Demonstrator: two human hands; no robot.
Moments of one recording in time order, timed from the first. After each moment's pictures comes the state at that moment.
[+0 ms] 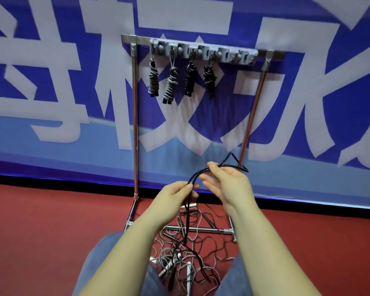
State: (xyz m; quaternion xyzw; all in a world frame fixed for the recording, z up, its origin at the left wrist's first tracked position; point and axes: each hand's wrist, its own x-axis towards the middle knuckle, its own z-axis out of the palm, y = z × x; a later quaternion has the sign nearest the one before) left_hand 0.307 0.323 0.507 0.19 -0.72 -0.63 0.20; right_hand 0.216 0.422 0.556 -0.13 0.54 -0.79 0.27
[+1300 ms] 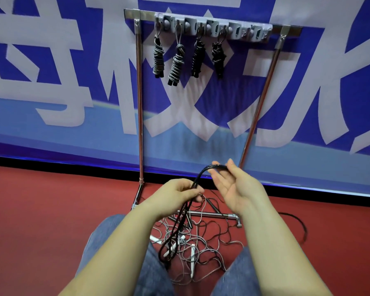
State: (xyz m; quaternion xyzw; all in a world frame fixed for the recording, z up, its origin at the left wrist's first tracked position) left_hand 0.317 0.315 0.483 0.17 -0.77 -0.61 0.09; right_hand 0.217 0.434 0.528 -0.02 0.42 -0.83 0.37
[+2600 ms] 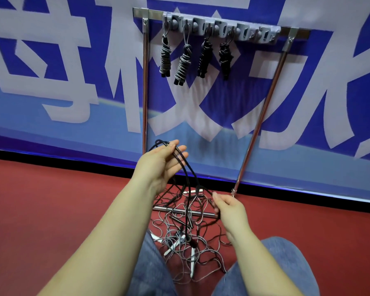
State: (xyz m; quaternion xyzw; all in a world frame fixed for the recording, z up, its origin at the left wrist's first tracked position) left_hand 0.321 0.298 0.539 0.25 -0.39 -0.82 0.32; right_hand 0.210 0.427 0.423 -0.13 0.72 -0.65 0.22
